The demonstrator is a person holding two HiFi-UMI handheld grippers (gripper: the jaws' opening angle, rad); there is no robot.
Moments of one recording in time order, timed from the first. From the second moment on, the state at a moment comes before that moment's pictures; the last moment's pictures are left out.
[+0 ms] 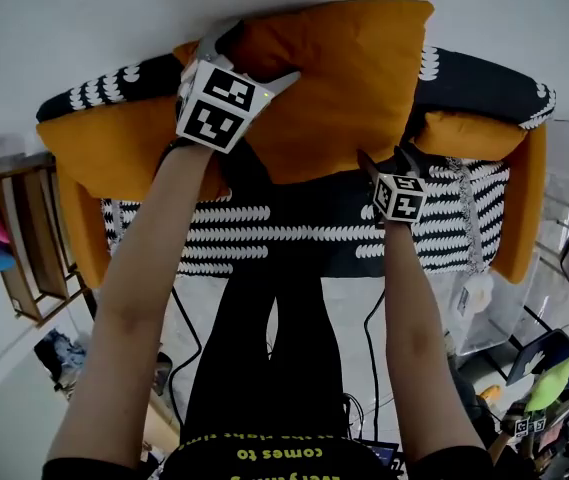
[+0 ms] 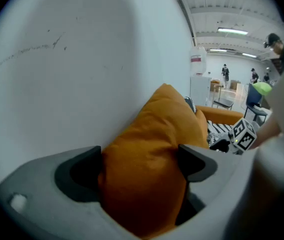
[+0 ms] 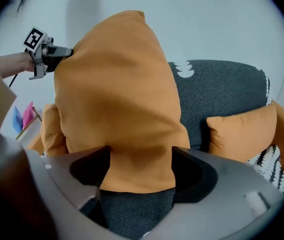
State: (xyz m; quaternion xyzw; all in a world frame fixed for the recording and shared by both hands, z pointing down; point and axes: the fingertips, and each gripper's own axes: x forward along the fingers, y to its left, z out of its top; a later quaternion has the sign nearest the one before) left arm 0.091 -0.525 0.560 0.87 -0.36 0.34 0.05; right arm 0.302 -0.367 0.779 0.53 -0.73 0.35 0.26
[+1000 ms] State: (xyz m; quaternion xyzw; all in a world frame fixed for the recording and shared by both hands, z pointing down) left arm 0.046 -0.429 0.514 0.87 -0.39 0.25 0.16; right arm 0.279 -0.355 0.698 0.57 -0.75 0.29 0.19
